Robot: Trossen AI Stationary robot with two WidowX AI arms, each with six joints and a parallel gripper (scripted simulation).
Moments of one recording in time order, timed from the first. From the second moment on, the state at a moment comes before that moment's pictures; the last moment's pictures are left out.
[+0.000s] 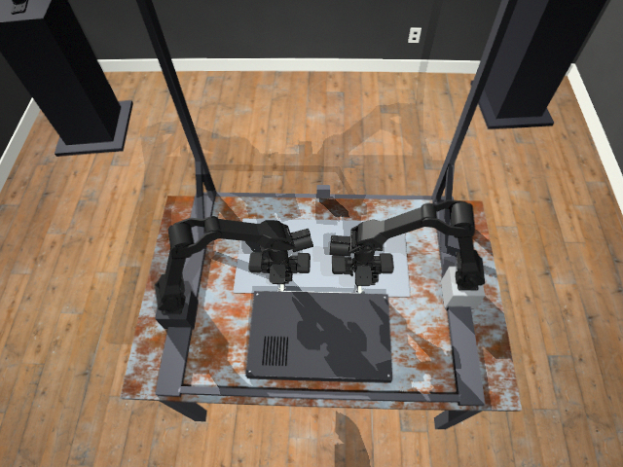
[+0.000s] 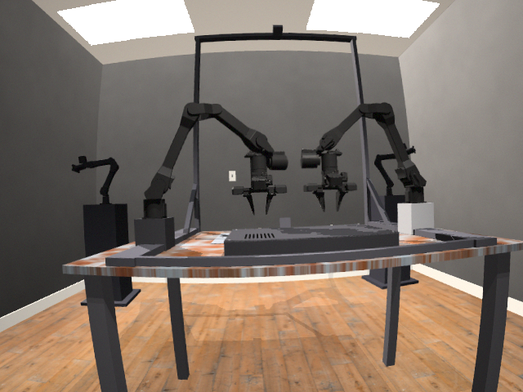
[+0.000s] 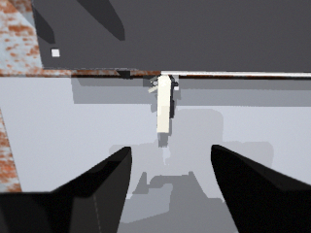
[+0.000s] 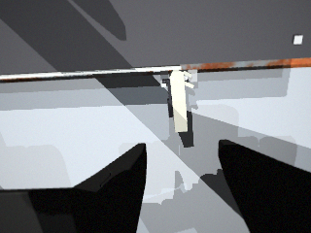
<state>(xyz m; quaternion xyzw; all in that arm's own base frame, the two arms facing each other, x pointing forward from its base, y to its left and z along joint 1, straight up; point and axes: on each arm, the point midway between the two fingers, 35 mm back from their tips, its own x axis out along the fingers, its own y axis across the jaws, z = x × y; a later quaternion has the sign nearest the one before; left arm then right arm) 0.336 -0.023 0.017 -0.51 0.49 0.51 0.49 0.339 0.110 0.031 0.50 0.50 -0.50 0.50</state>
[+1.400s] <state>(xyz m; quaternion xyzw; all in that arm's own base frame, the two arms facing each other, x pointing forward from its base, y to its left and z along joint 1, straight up) 0.301 -0.016 0.038 -0.03 0.58 0.03 0.81 0.330 0.058 0.186 0.10 0.32 0.04 0.94</state>
